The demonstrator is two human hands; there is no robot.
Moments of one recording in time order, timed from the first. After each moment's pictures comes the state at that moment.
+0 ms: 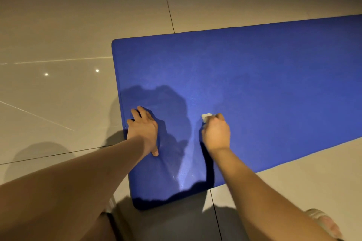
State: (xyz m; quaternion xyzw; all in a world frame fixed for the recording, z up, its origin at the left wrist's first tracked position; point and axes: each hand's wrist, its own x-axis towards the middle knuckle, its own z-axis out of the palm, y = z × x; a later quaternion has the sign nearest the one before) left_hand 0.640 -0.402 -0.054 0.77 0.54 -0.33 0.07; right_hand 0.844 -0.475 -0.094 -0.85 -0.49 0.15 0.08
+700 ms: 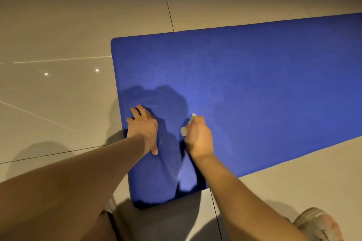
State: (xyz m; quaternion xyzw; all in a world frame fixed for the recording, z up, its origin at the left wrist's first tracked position) left_hand 0.641 -0.401 -0.054 0.77 0.53 -0.34 0.08; right_hand 0.796 -0.480 -0.096 -0.82 -0.51 0.20 0.13
